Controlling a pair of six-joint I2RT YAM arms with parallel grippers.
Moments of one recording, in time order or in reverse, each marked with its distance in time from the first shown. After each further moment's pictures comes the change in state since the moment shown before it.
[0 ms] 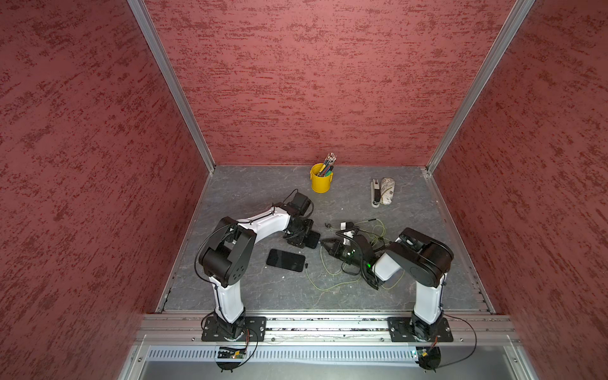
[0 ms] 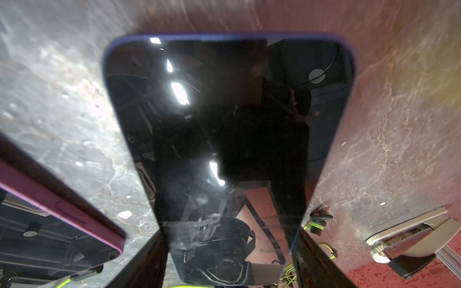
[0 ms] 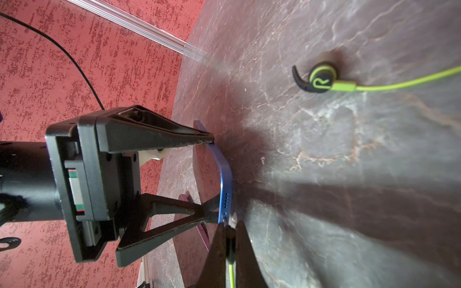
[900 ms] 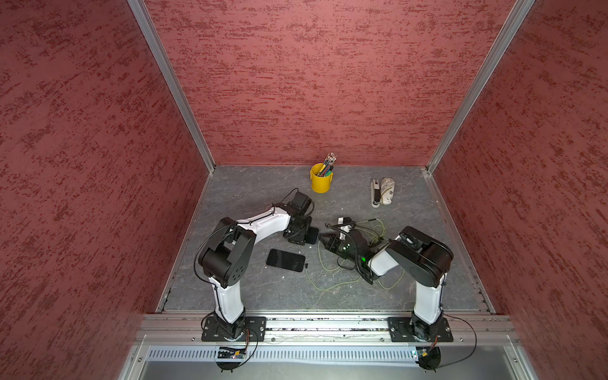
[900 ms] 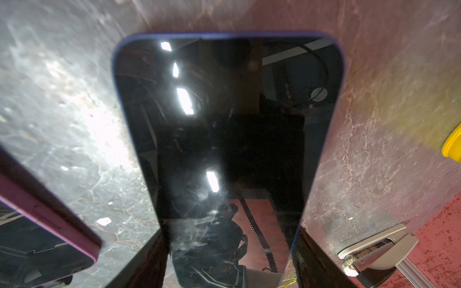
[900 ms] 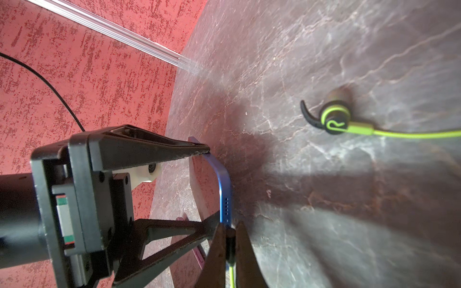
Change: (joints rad) left arm -0.002 -0.006 0.000 0.027 -0.070 -0.097; right arm 0.013 -0.002 0.096 -0.122 0.060 -0.005
